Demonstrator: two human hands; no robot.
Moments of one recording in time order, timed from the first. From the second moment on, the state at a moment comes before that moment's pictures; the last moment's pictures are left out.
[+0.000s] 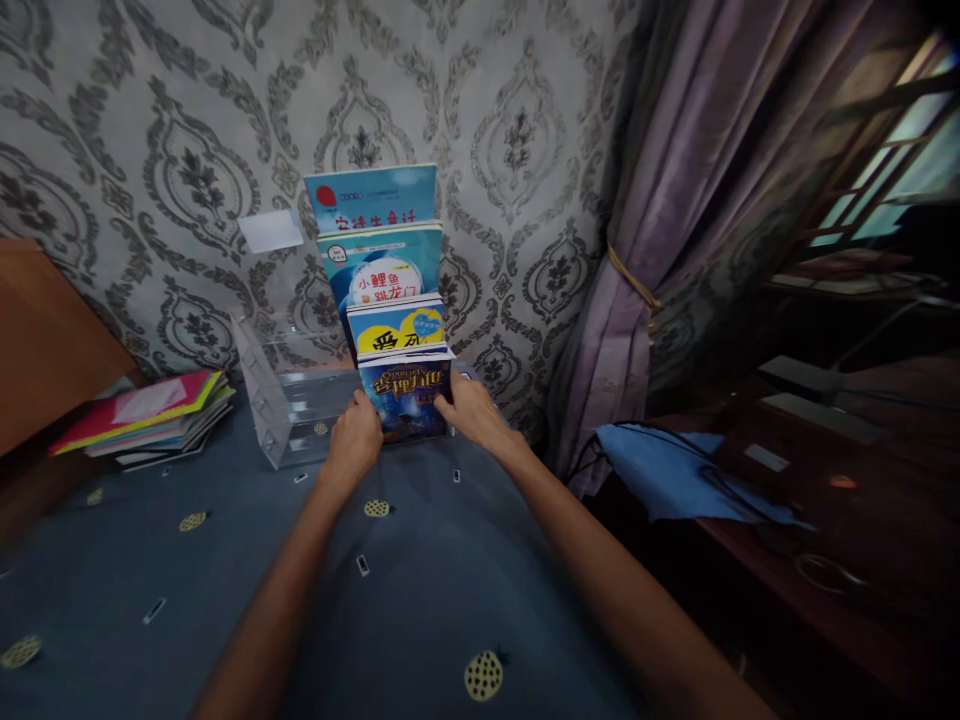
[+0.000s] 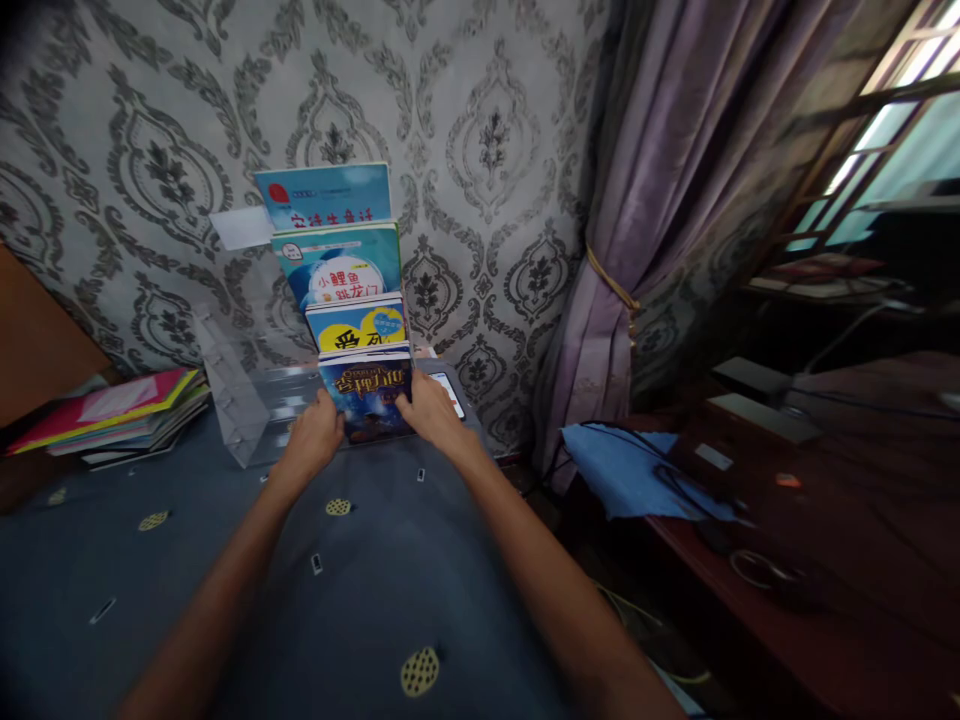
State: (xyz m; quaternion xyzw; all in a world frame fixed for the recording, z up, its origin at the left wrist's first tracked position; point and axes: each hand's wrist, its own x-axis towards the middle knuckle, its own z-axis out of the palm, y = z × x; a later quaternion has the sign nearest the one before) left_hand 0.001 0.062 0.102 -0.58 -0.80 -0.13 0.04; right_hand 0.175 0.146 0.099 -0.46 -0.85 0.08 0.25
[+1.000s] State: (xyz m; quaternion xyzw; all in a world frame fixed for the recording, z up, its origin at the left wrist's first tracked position) left_hand -0.012 0.072 0.090 -0.60 -0.77 -0.22 0.02; right_hand 0.167 0.152 0.089 -0.48 -0.82 0.03 0.32
